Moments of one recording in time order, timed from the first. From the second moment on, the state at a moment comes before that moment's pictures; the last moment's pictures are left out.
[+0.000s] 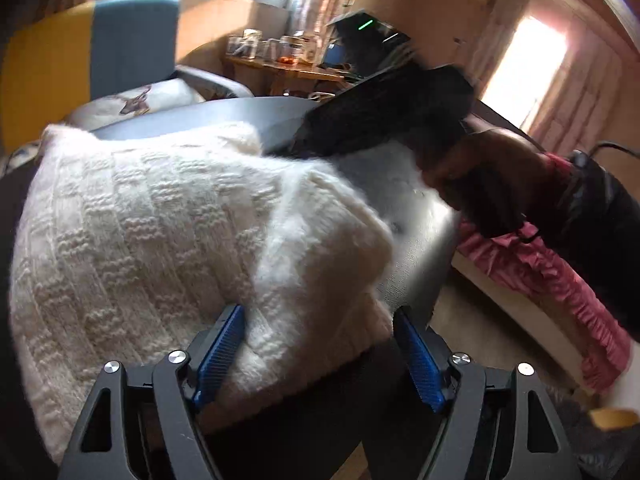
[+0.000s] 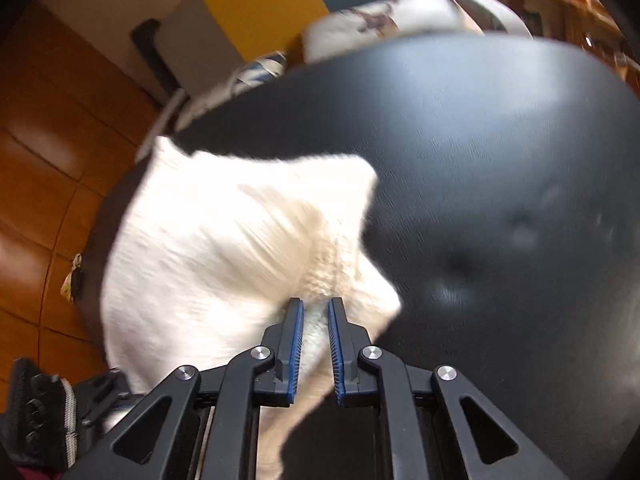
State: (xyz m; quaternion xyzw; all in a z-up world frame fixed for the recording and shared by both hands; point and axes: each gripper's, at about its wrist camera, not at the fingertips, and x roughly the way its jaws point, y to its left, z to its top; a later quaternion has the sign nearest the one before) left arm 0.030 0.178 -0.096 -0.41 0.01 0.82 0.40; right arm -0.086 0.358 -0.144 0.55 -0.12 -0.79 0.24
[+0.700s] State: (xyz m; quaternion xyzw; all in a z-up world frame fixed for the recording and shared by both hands) left arm -0.018 0.087 -0.059 -0.40 -0.19 0.84 0.32; right arm 0.014 0.342 -0.109 0.51 -0.22 -0.73 0.40
